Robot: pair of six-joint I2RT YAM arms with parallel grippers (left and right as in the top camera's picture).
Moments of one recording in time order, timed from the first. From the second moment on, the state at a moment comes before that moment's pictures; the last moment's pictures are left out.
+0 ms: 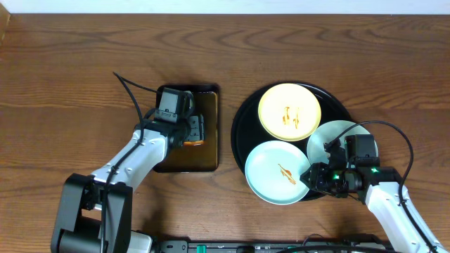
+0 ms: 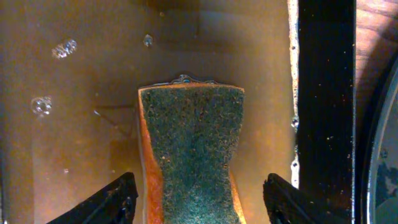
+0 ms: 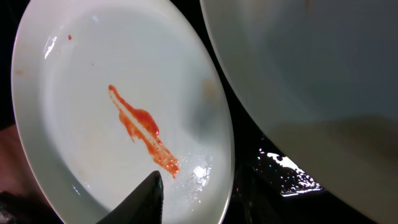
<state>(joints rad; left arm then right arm) -0.25 1.60 0.83 -0.32 0.10 -0.31 0.04 1.18 0.49 -0.67 -0.46 0.33</state>
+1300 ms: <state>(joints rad) -0.30 1.65 0.83 -0.30 0.05 -0.32 0.04 1.18 0.49 -0.66 -0.46 0.35</state>
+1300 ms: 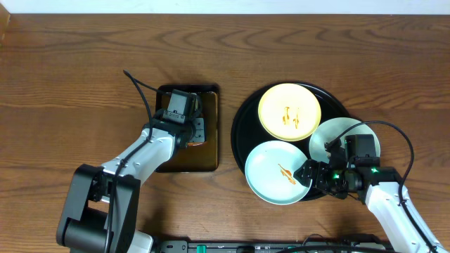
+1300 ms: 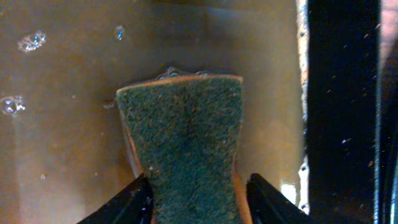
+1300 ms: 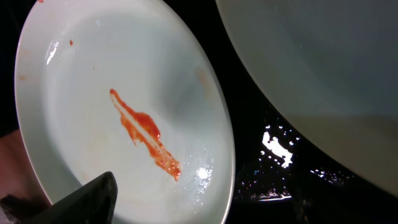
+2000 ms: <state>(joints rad) -0.30 1.64 0.83 -0.35 0.00 -0.36 0.04 1.18 0.45 -0.65 -0.42 0.44</state>
